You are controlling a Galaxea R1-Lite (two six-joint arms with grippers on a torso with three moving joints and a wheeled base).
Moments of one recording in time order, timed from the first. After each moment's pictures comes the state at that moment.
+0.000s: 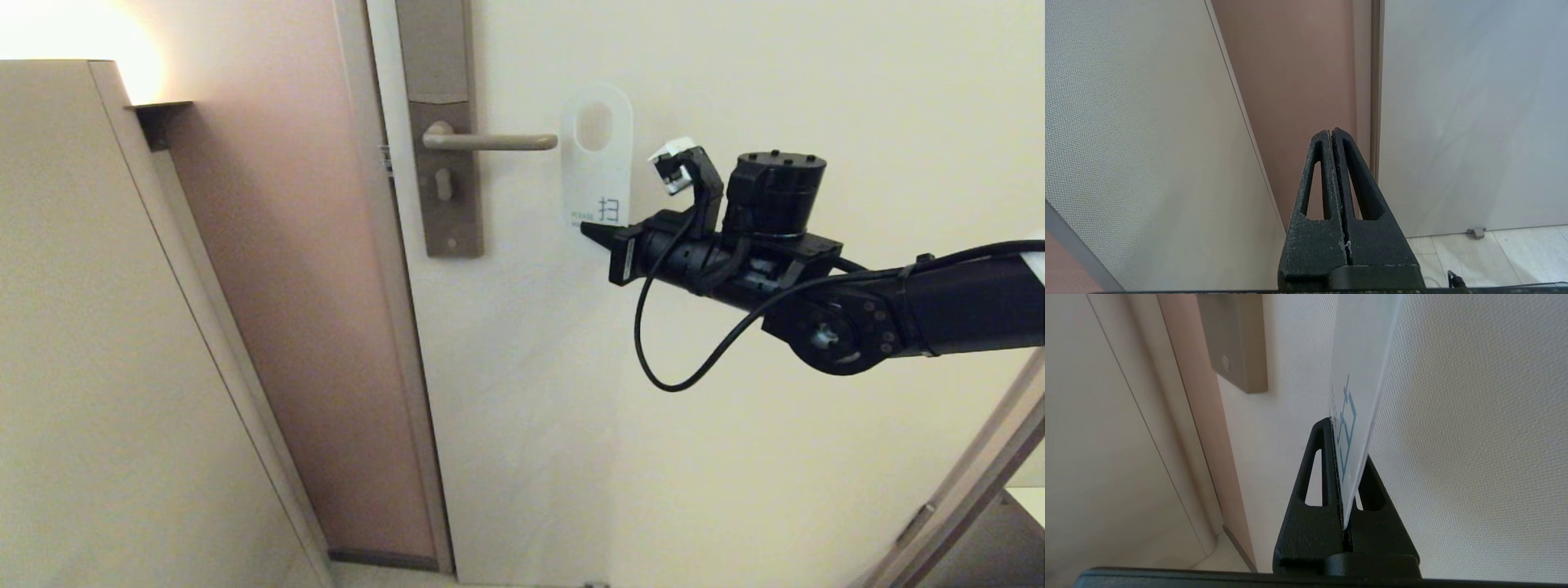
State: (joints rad) left arm 0.00 0.00 -0.02 0.04 -0.03 0.10; right arm 0.45 2.01 -1.30 -0.67 0.28 0.02
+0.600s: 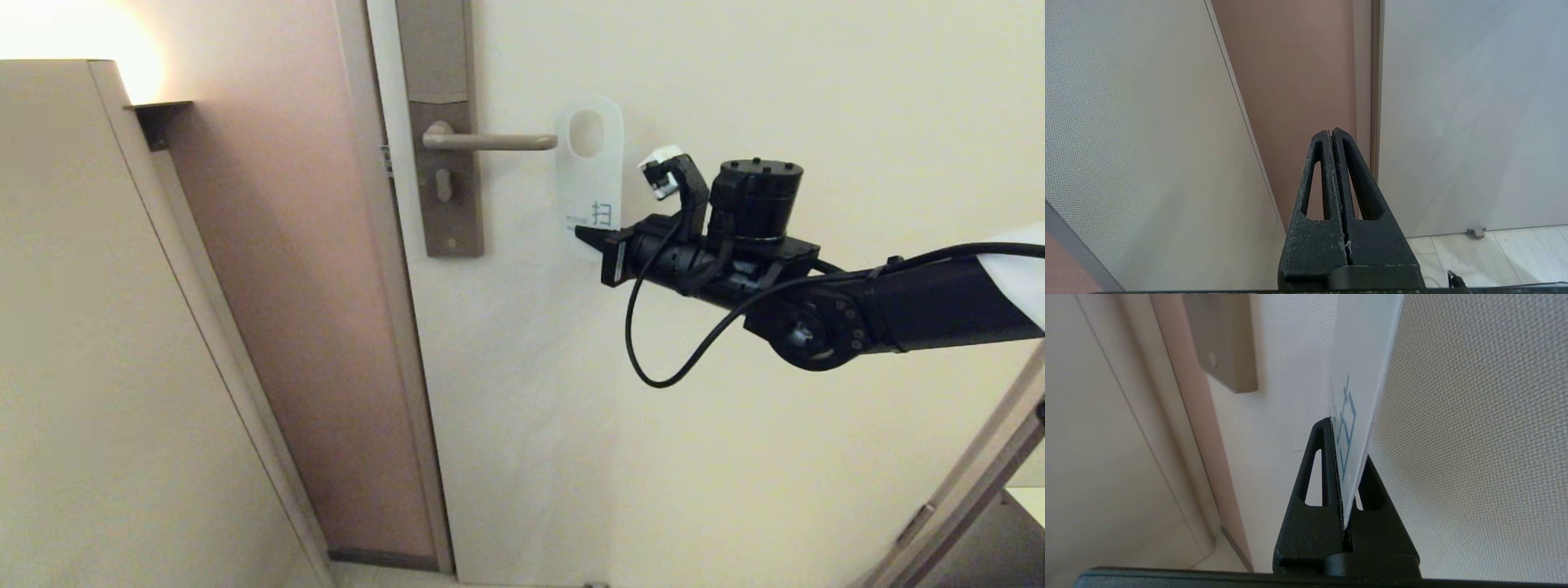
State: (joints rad) left arm 0.00 0.00 -0.02 0.04 -0.03 0.10; right arm 0.45 2.06 -1.35 -0.67 0.28 0.02
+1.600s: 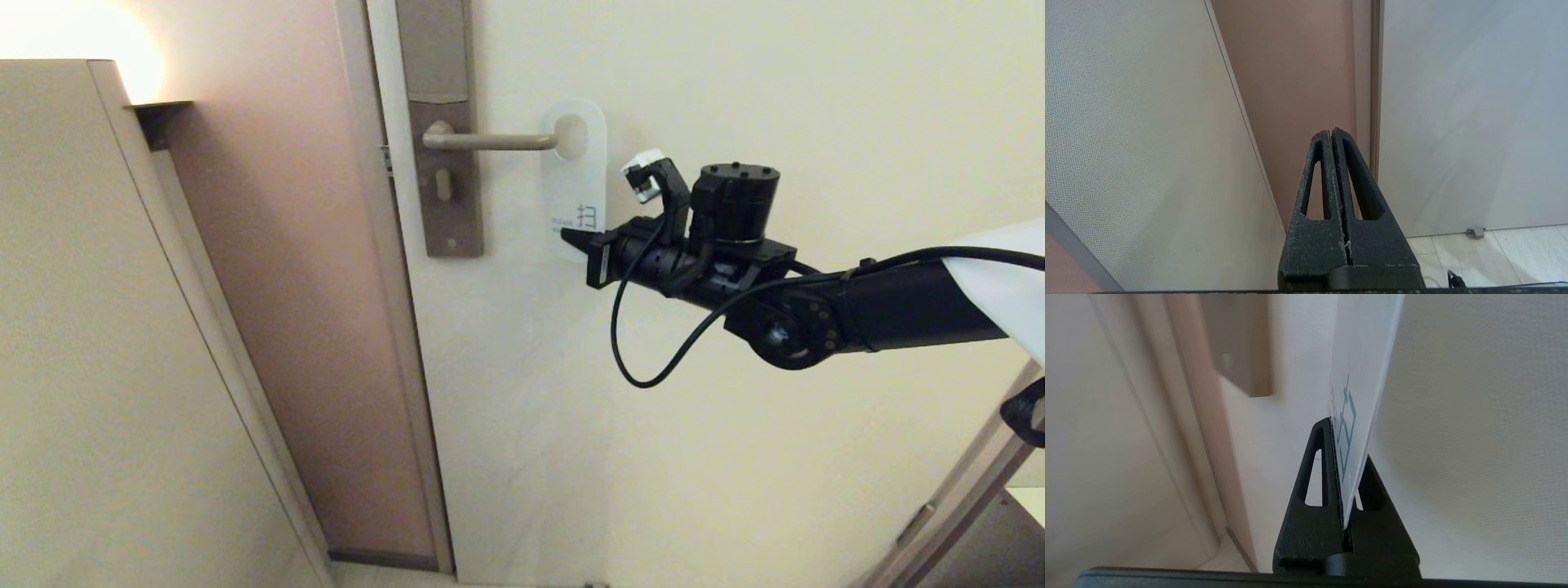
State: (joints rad) left arm 0.00 0.00 -0.02 0.04 -0.03 0.10; right arm 0.47 2.10 -1.39 -0.67 0.29 0.02
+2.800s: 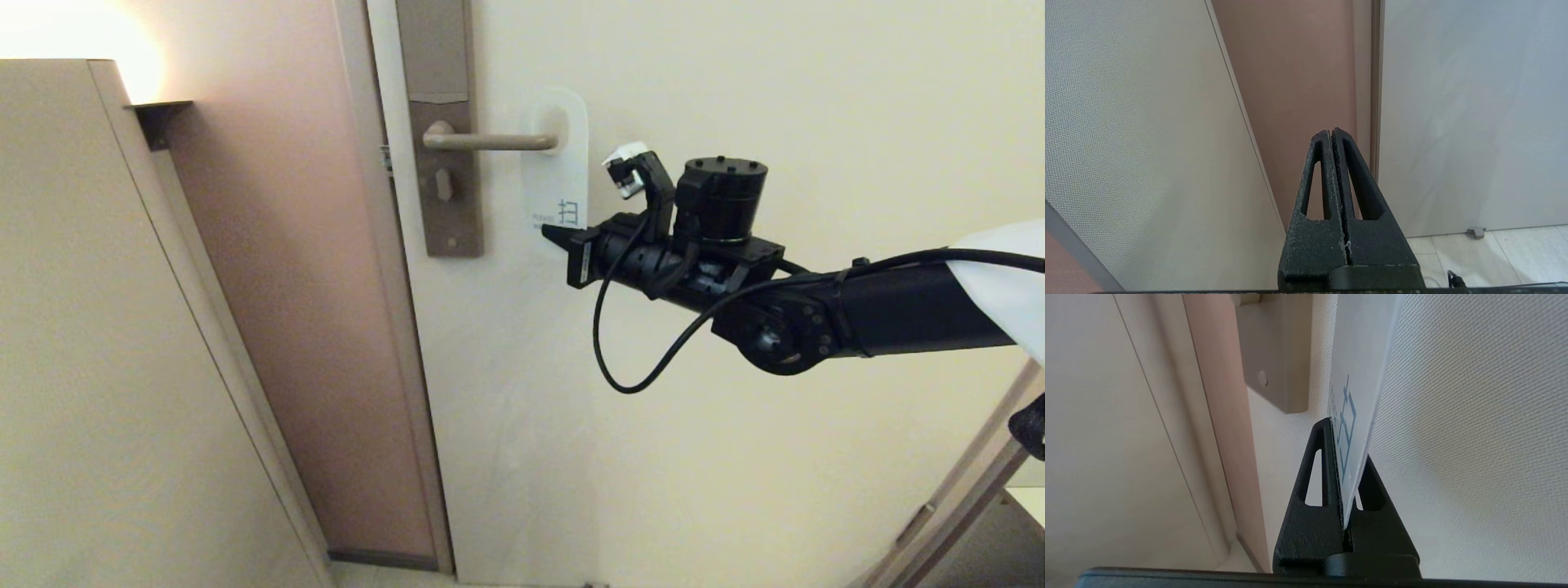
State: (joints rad) left arm 0.00 0.00 -0.02 0.04 -0.03 0.10; right arm 0.53 2.09 -1.41 -0.66 0.25 0.03
